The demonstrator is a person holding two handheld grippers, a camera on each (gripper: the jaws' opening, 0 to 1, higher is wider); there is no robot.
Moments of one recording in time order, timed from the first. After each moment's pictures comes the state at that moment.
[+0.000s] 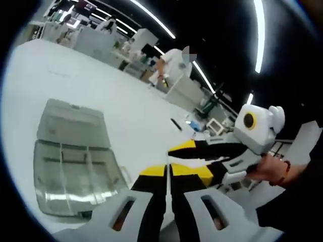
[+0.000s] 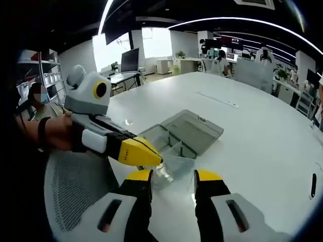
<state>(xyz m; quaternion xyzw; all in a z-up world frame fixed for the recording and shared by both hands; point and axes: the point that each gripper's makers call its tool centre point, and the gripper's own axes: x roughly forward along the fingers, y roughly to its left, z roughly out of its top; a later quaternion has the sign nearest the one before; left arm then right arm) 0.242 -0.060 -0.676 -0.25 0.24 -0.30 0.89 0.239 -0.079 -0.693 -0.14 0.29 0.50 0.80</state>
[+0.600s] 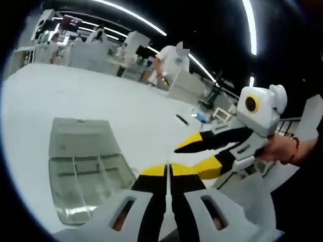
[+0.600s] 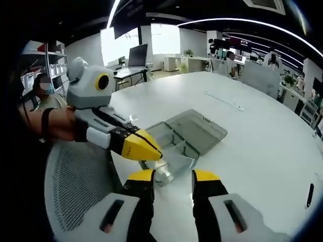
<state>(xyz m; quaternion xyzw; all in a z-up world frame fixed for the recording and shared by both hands) 0.237 -0.053 -0.680 -0.16 0.23 -0.31 0.91 0.236 -0.078 -0.689 -0.17 0.28 0.51 0.79</state>
